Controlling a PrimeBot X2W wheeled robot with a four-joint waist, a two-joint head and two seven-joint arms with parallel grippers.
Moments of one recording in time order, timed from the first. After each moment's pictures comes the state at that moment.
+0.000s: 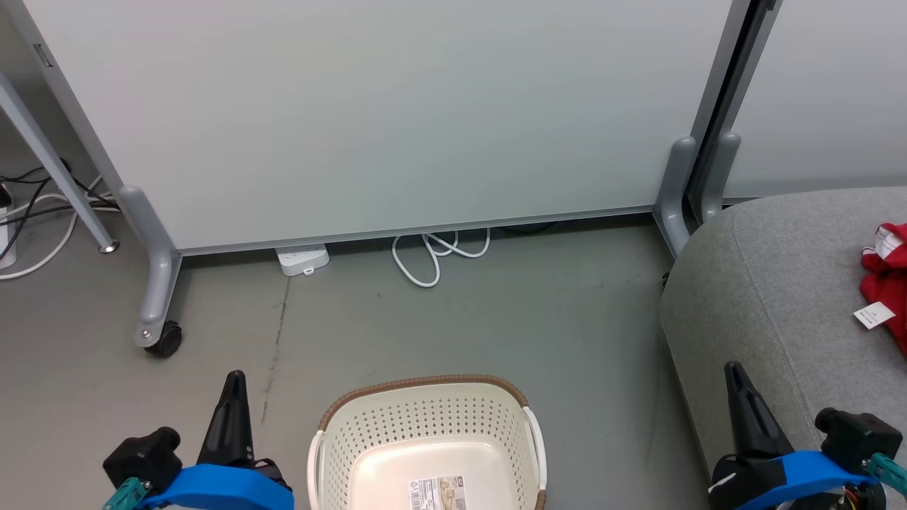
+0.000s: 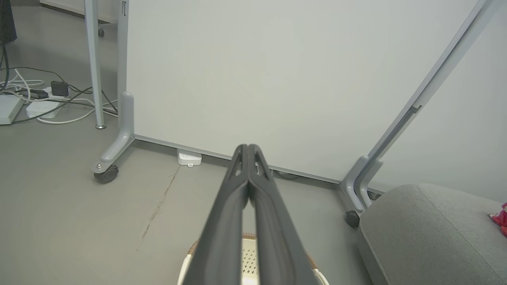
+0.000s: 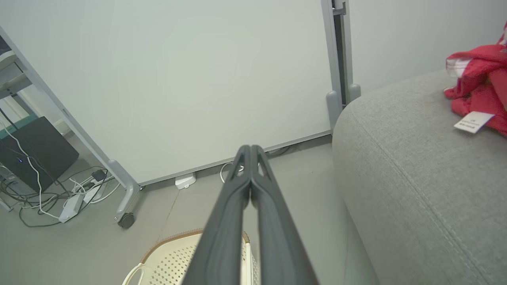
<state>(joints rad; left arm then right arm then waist) -0.02 0.05 0.00 0.31 -0.39 -0.12 -0.19 -0.03 -0.07 -0.04 0.30 0.37 0.13 -0.19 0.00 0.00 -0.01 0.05</state>
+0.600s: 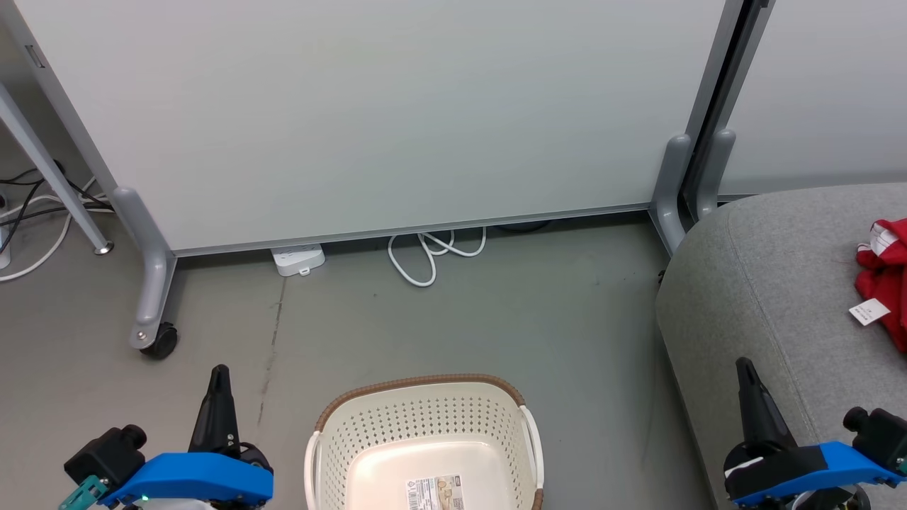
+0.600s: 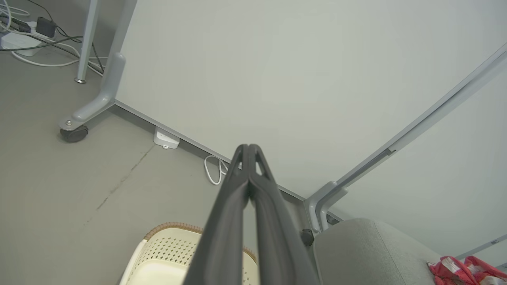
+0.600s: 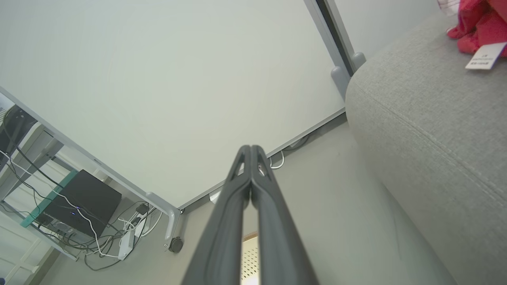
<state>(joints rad) -0.04 0.05 0.03 0.29 -0.69 -0.12 -0.12 -0.04 -0.06 -0.05 0.28 0.67 0.13 -0.12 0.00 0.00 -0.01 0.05</state>
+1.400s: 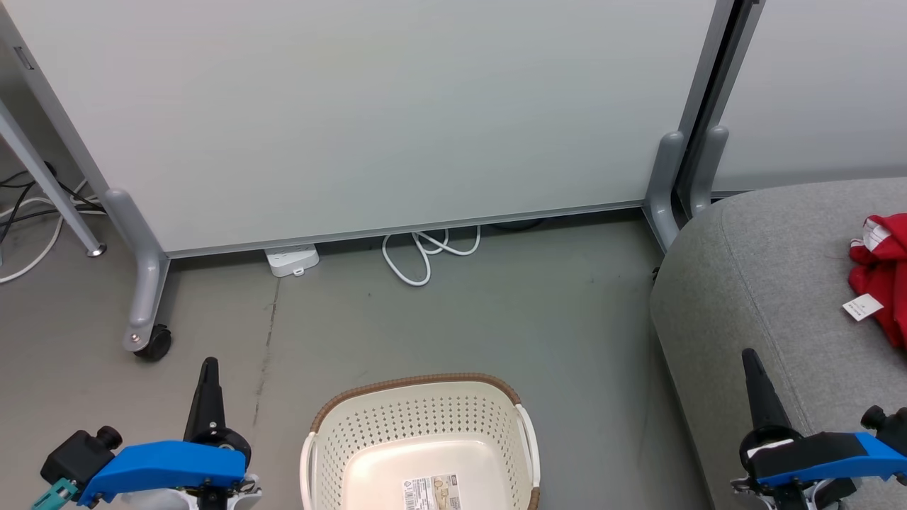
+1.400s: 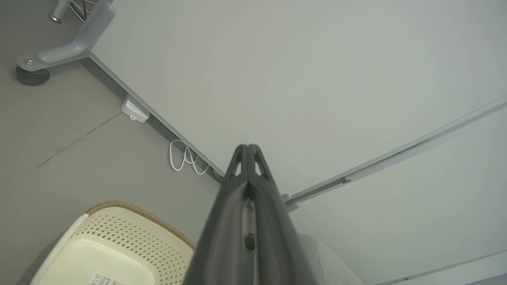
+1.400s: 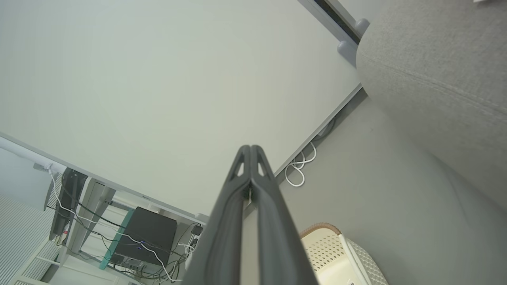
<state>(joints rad) -0.06 0.05 0.06 0.28 -1.00 -0.12 -0.04 -0.06 -0.06 -0.07 0.27 0.99 0.13 -0.04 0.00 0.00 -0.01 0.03</state>
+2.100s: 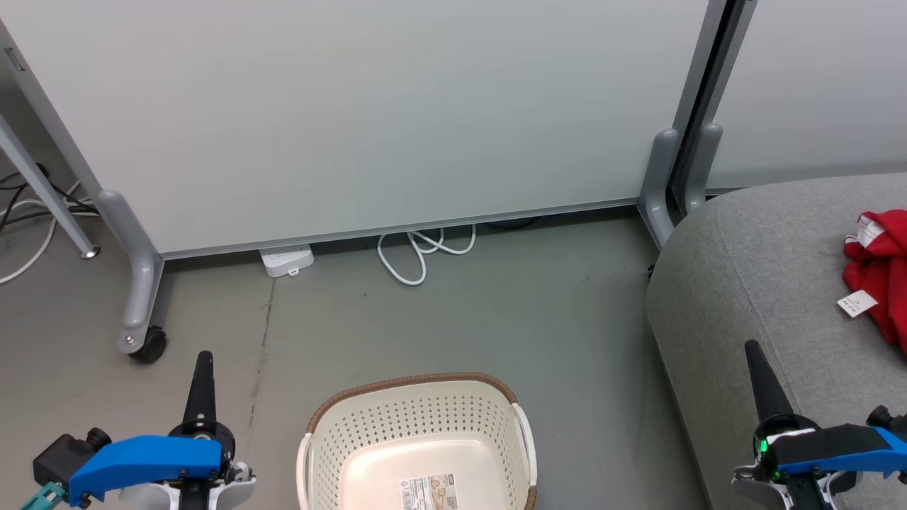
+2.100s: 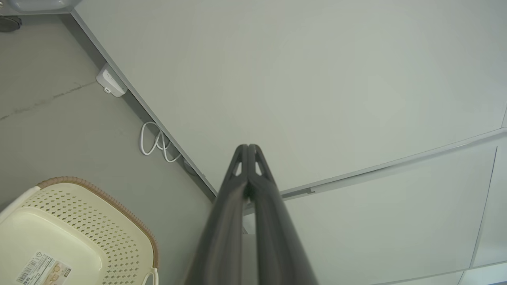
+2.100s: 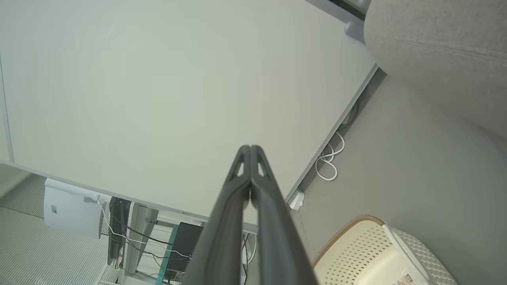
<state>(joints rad) -0.07 0.05 0.08 0.27 -1.22 -0.12 0.02 -0.08 -0.06 -0.09 0.26 1.21 0.13 0.02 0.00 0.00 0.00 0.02</state>
